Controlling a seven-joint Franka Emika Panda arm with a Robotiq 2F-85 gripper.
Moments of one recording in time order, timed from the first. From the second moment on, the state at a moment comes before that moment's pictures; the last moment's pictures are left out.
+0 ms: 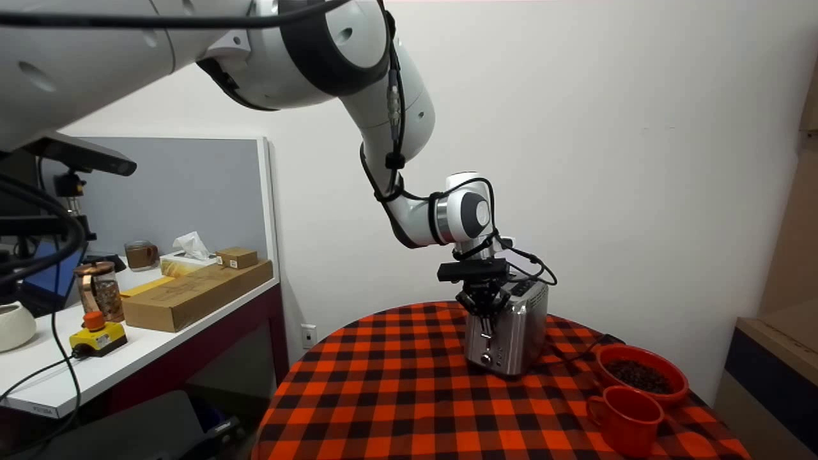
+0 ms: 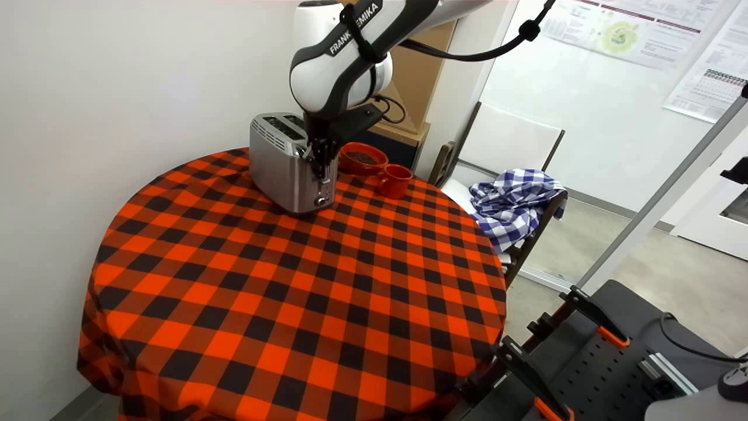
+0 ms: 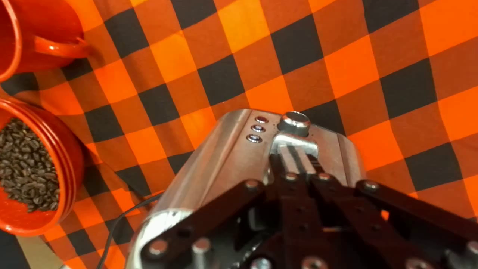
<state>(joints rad) 0.18 1.00 -0.07 -1.38 -0.28 2.42 -0.03</state>
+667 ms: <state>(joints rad) 0.21 1.06 -0.10 -1.37 -0.31 2.46 -0.02</state>
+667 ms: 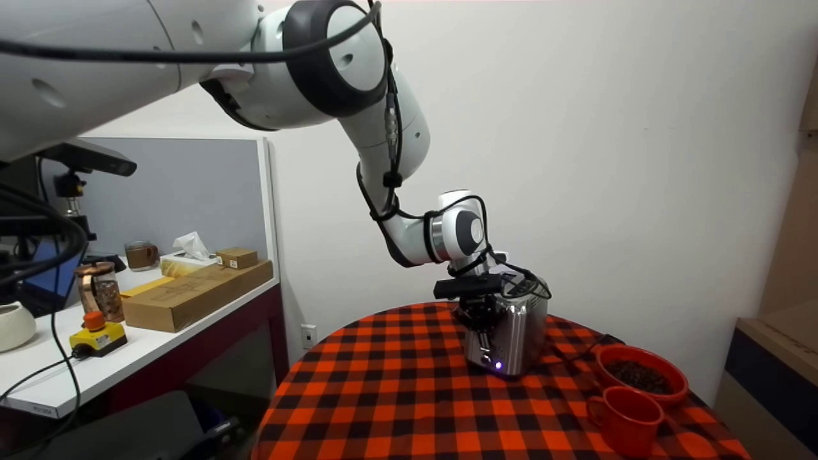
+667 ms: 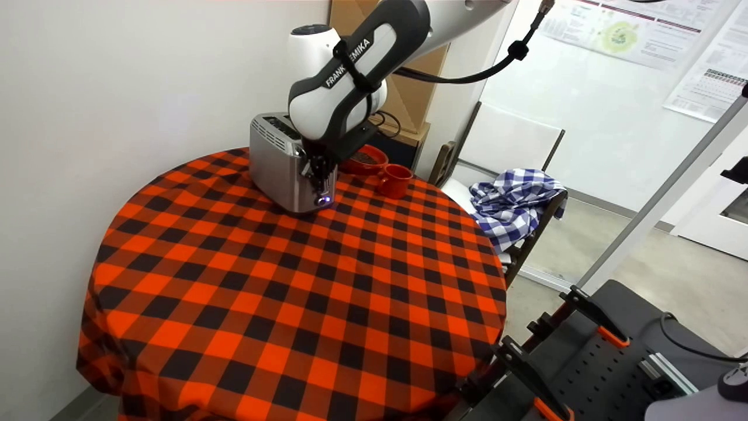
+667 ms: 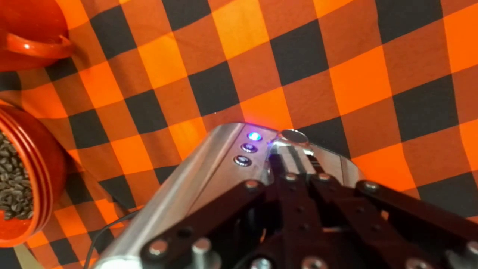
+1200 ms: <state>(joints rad) 0.19 1.06 -0.07 -1.30 -0.24 2.27 0.00</state>
